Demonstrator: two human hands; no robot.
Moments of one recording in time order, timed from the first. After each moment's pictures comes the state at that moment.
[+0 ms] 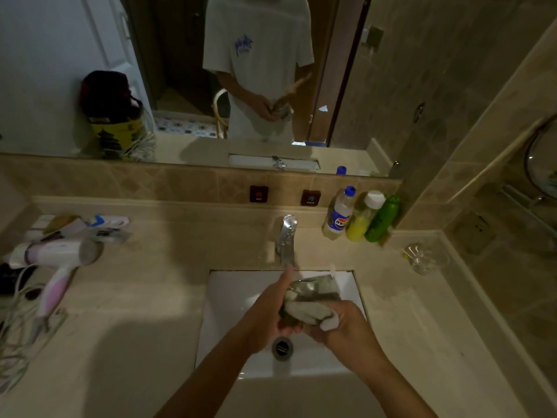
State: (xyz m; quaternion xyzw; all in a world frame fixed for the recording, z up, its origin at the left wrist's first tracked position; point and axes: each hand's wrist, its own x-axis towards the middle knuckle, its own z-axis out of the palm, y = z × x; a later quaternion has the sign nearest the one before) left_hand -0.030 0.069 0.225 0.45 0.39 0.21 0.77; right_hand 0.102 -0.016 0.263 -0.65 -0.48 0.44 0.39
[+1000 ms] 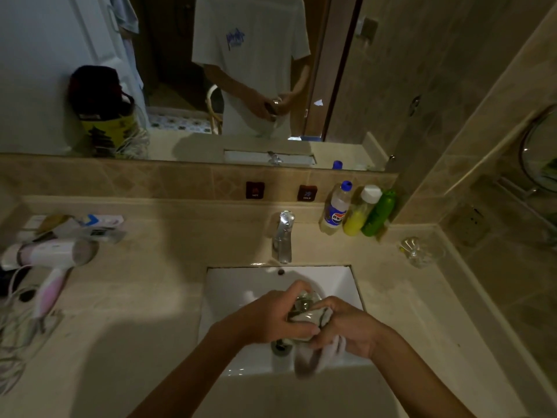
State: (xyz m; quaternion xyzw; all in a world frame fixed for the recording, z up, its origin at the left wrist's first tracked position) left_hand -0.046 0.085 0.214 0.81 0.23 0.07 0.54; right_hand 0.135 -0.001 0.245 -0.55 -0.40 0.68 0.28
